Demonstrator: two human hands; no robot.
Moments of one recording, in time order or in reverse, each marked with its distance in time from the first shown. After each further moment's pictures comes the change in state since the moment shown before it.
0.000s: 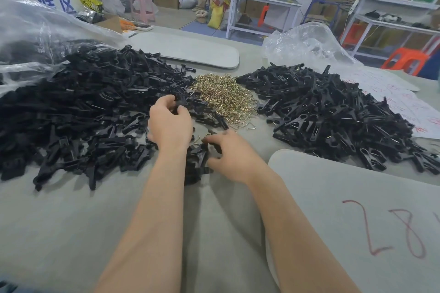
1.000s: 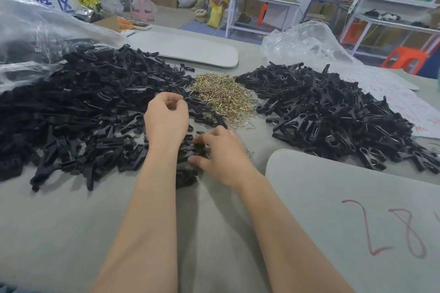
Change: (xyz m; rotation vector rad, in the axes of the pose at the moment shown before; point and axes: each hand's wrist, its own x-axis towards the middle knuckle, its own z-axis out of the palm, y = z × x) left_hand 0.001 0.008 -0.013 0.056 -0.102 0.073; right_hand 0.010 0.001 0.023 -0.072 0.169 -0.076
